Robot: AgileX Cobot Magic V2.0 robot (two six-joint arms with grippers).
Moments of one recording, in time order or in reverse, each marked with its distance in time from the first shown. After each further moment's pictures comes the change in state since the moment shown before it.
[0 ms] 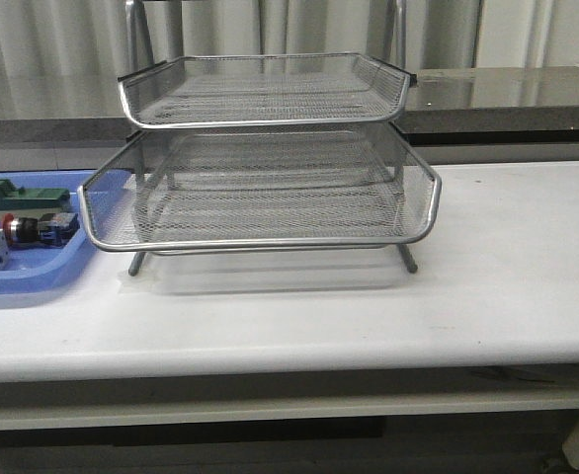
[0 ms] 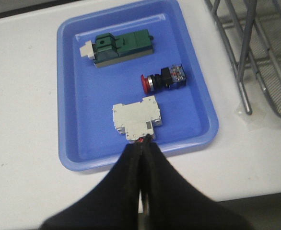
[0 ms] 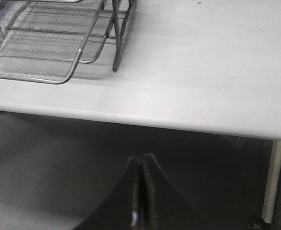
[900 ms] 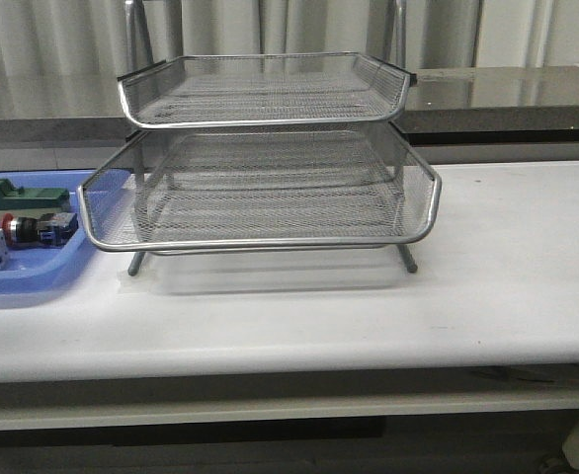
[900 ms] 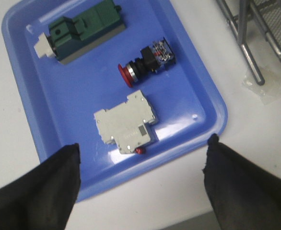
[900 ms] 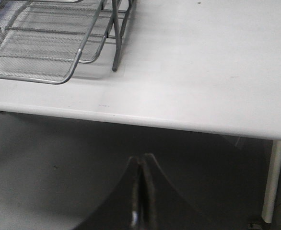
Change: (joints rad) left arm 0.000 0.274 -0.133 -0.063 -0.003 0.258; right arm 0.000 0.000 0.000 0.000 0.000 0.000
